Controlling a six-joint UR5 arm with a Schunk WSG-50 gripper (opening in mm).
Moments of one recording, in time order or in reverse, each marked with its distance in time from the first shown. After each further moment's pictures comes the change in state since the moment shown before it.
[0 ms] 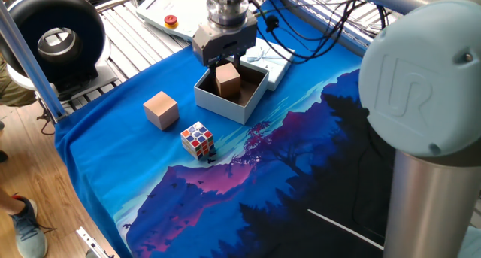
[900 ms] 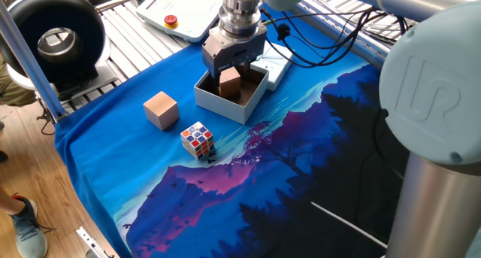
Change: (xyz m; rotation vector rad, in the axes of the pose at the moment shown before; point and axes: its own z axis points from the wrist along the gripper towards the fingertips) arm 0.012 -0.010 0.009 -0.032 -0.021 -0.048
